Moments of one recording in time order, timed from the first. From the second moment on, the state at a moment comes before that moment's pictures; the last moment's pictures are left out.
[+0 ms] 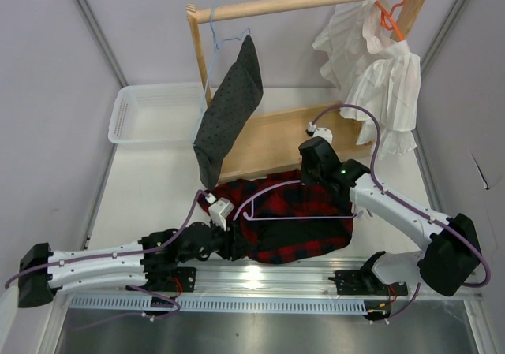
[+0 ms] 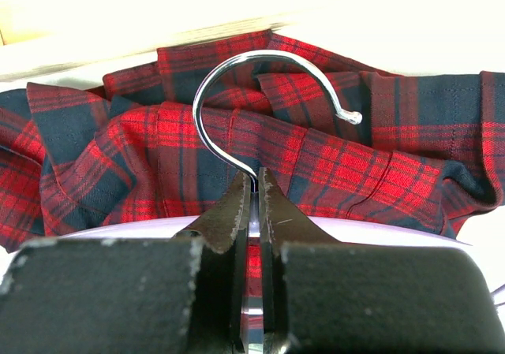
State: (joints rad) left arm -1.25 0.63 0.25 -0.08 -0.17 -0.78; right arm 0.70 1.31 1.02 -0.54 0.33 0.55
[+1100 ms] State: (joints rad) left arm -1.39 0.84 0.43 -0.34 -0.55 -0.99; right arm 0.70 1.31 1.02 -0.54 0.33 0.56
